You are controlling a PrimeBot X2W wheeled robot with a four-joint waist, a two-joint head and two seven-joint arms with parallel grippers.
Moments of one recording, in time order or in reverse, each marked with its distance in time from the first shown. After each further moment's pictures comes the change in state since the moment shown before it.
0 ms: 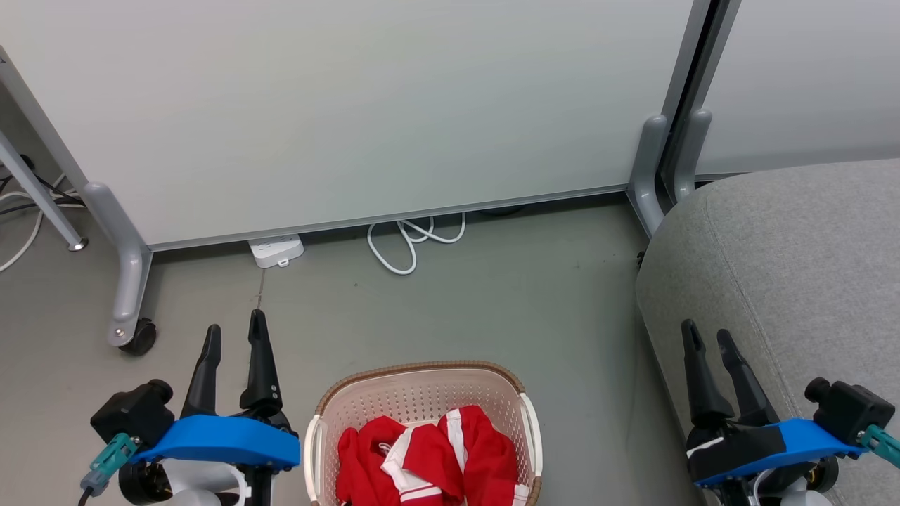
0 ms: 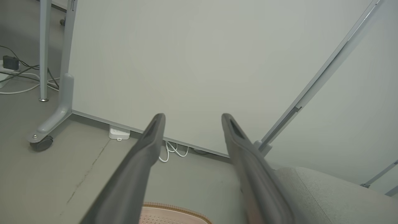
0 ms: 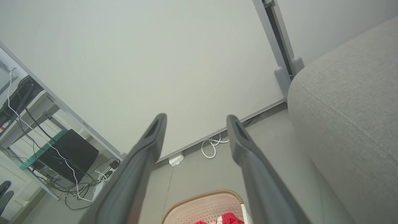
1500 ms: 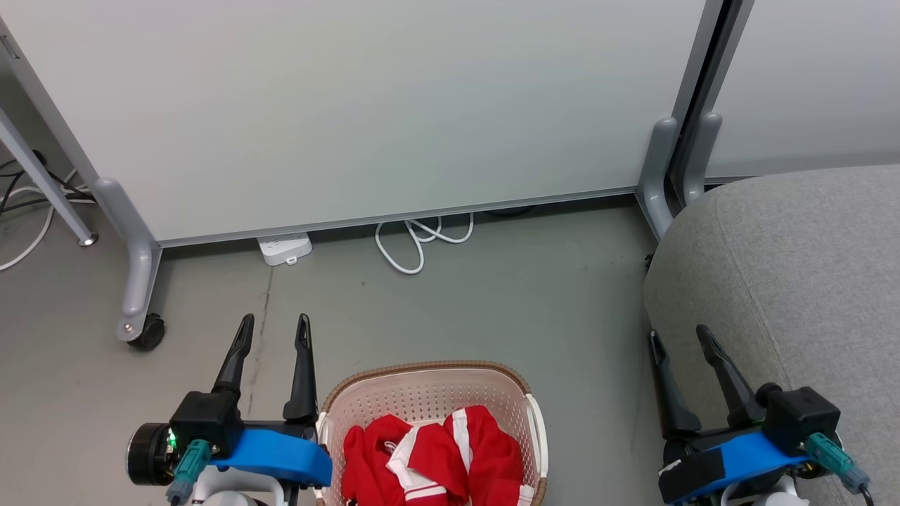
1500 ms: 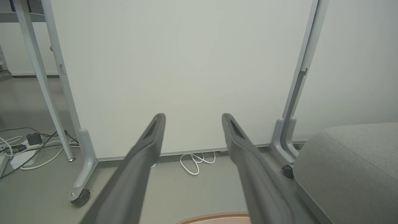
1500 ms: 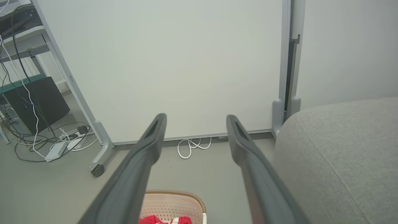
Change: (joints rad) left arm 0.001 0.004 -0.068 0.026 0.396 -0.001 -0.099; right arm 0.002 -0.002 0.044 0.013 -0.392 0.001 -0.100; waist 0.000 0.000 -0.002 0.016
